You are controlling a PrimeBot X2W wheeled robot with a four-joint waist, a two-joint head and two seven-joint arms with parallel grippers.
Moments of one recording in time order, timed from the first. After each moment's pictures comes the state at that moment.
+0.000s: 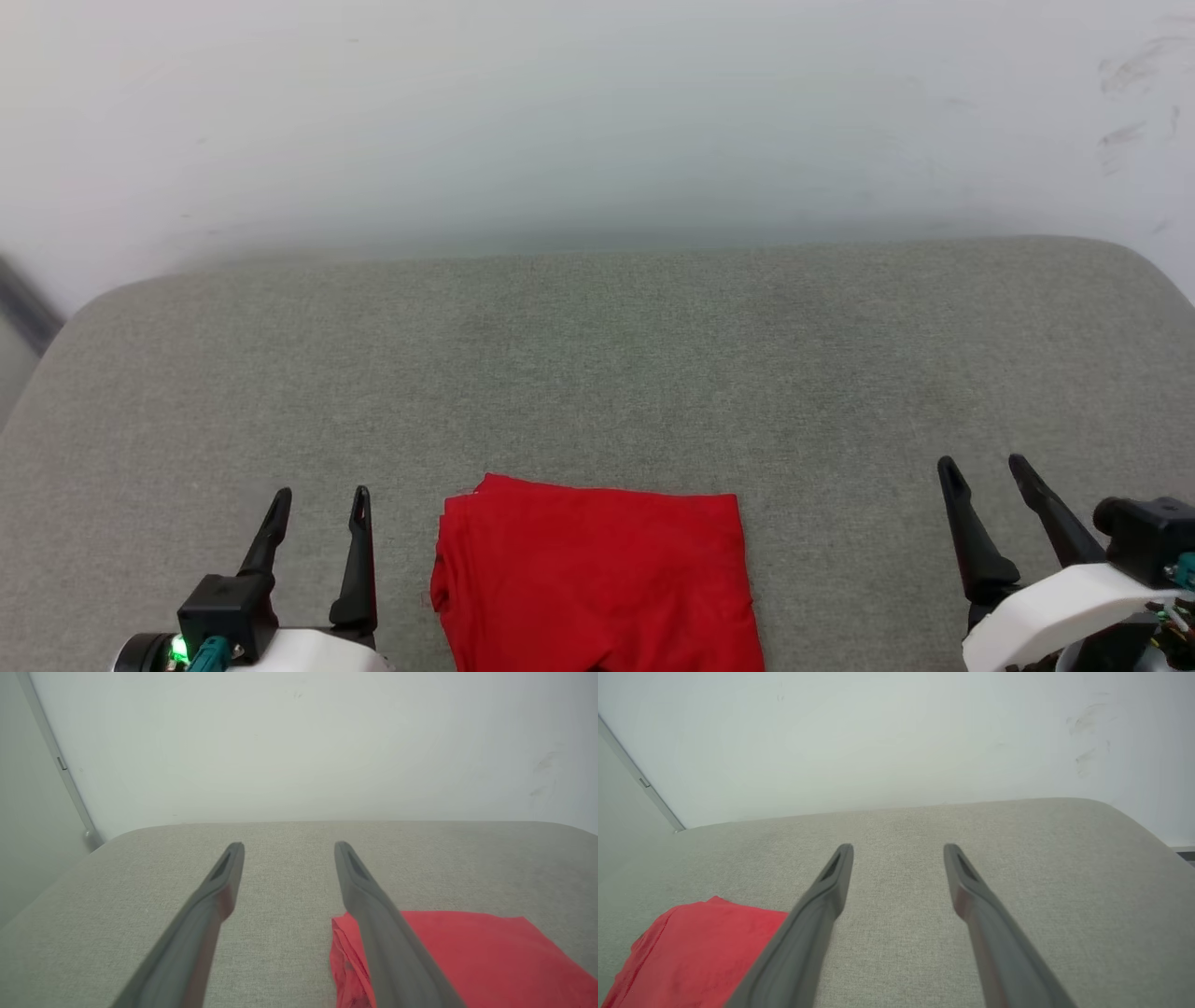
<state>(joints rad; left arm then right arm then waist) 0.07 0.37 -0.30 0.00 -0.43 0.26 -0.26 0.08 -0.07 -0.03 -0.13 0.22 0.13 0.14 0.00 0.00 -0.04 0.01</state>
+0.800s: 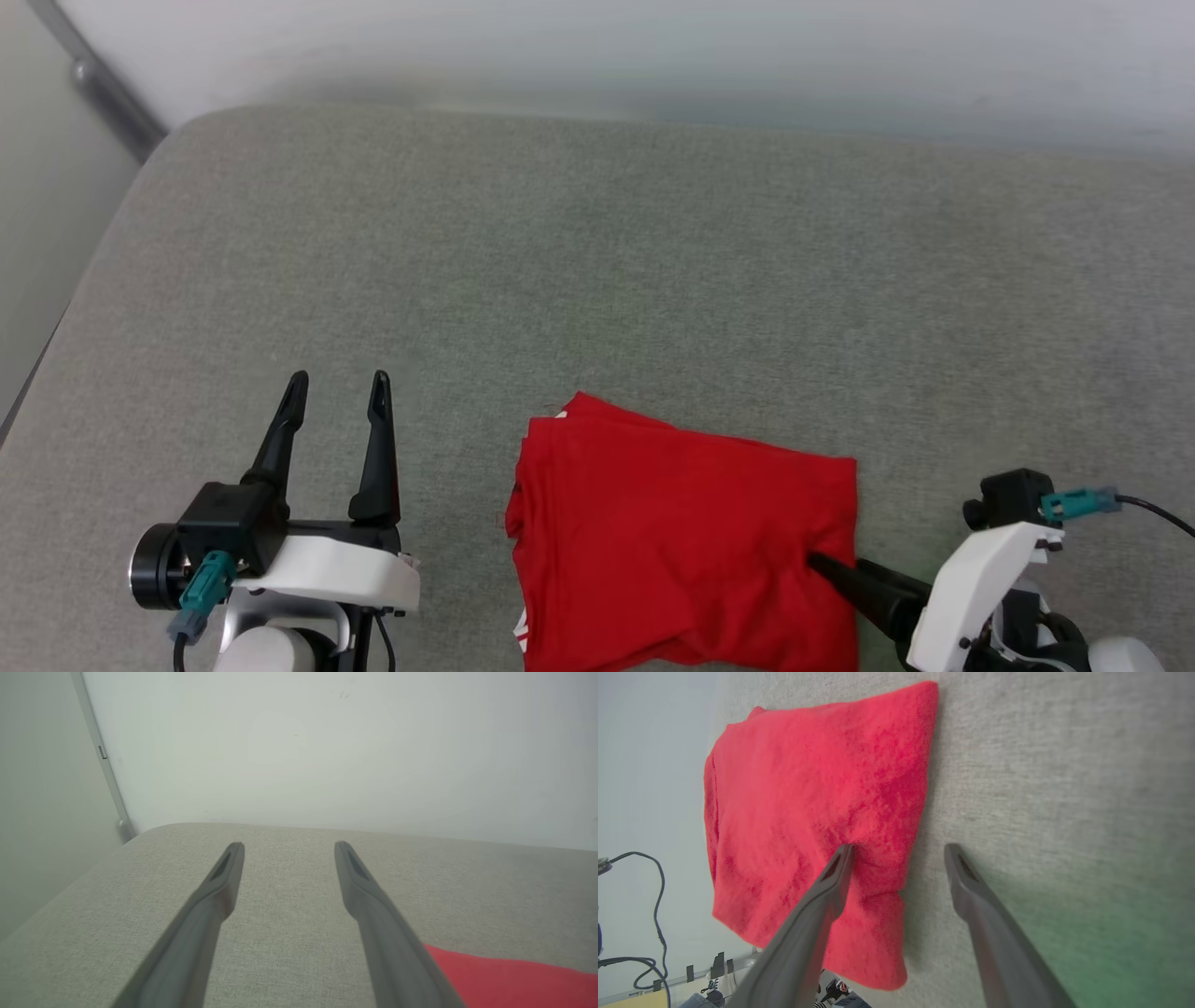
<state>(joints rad) -0.08 0.24 -0.20 0.00 -0.33 0.13 -0.26 -0.04 -0.14 0.06 0.12 0.75 0.13 0.69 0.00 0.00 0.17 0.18</state>
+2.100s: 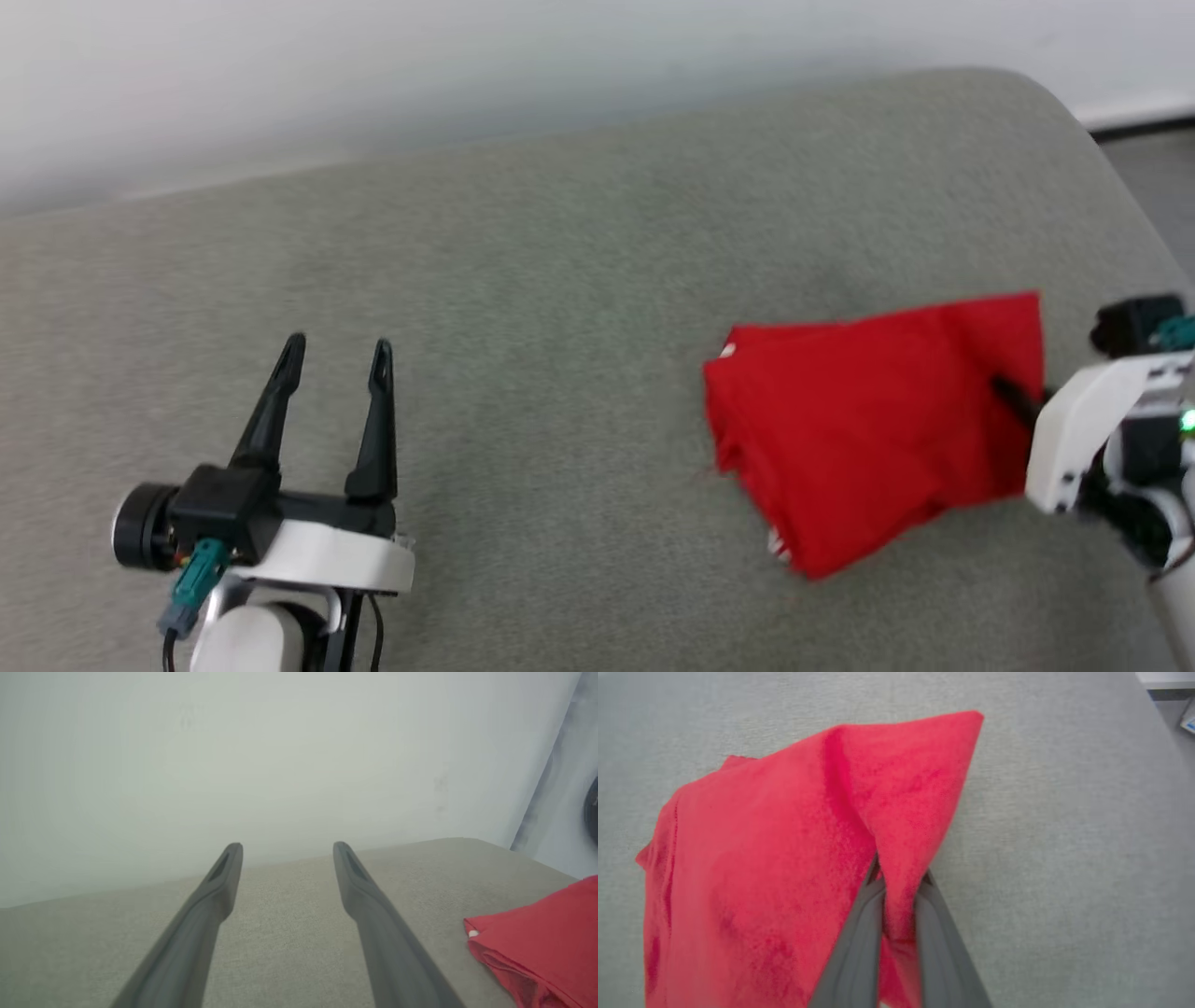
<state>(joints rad) -0.09 0.16 -0.08 -0.03 -0.18 -0.02 -0.26 -0.38 -0.40 0.17 0.38 0.54 0.13 0.50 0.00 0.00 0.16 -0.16</state>
